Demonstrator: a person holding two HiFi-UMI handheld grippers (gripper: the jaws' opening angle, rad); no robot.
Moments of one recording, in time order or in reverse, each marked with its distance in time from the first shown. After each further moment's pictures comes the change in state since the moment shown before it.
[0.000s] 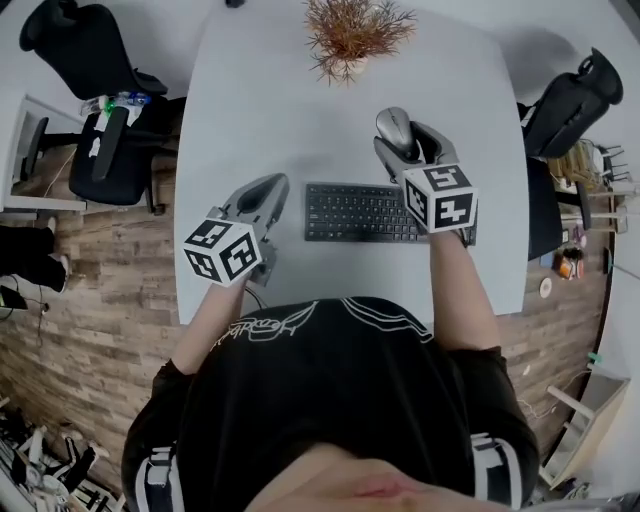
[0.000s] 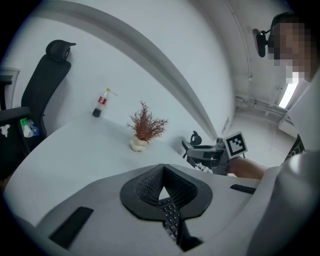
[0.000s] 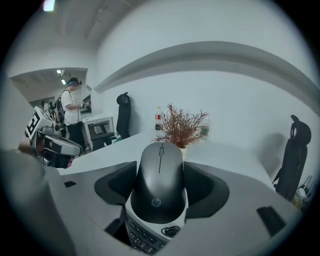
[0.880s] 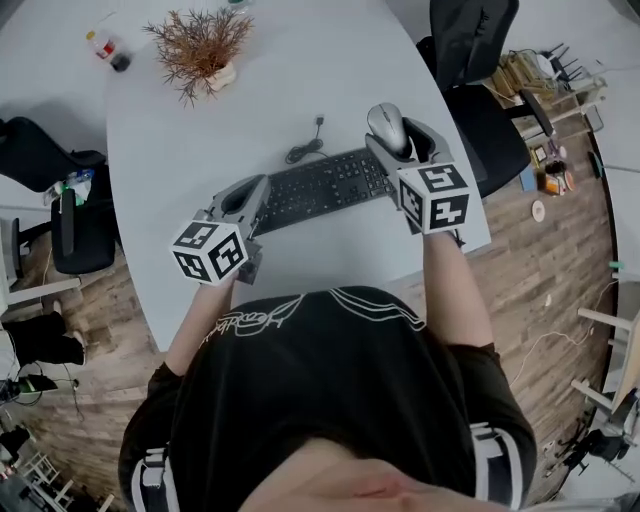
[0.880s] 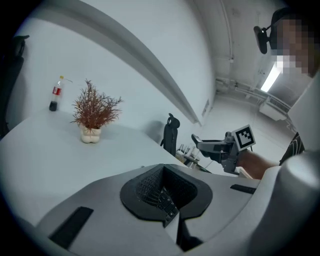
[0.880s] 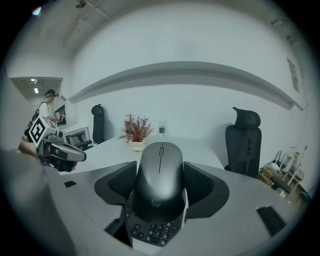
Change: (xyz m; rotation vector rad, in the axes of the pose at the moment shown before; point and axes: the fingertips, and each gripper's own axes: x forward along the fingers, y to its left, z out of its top) left arm 0.100 -0.163 -0.040 0.154 0.160 -0.185; right arm -0.195 -0.132 -0.084 0.176 -0.055 -0.258
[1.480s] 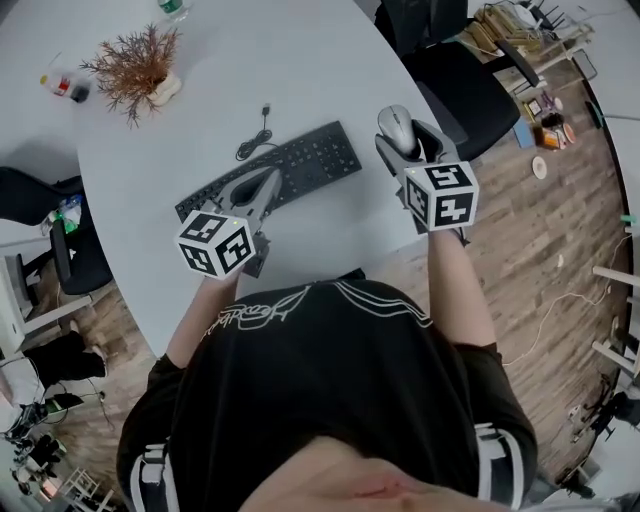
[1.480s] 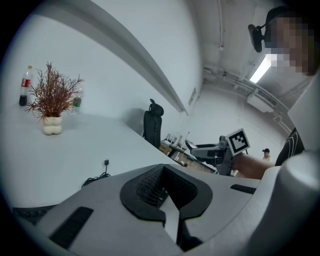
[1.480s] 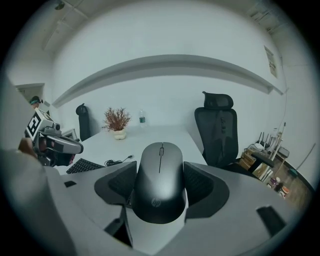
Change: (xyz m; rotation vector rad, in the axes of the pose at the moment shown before) left arm 0.091 -0.099 -0.030 0.077 0.121 -0.141; right arm -0.067 -0.102 -0.098 0.144 0.080 -0.119
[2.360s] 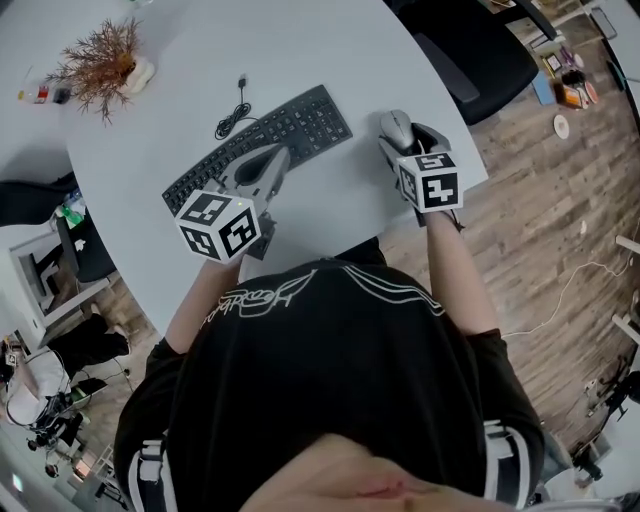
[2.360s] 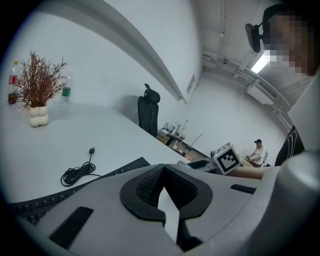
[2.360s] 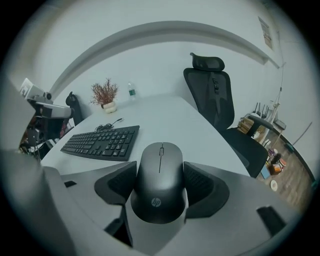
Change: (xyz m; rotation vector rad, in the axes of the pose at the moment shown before) left arm 0.054 -0.025 -0.034 0.023 0.136 -0.022; right arm 0.024 -0.026 -0.153 0.129 0.263 -0.001
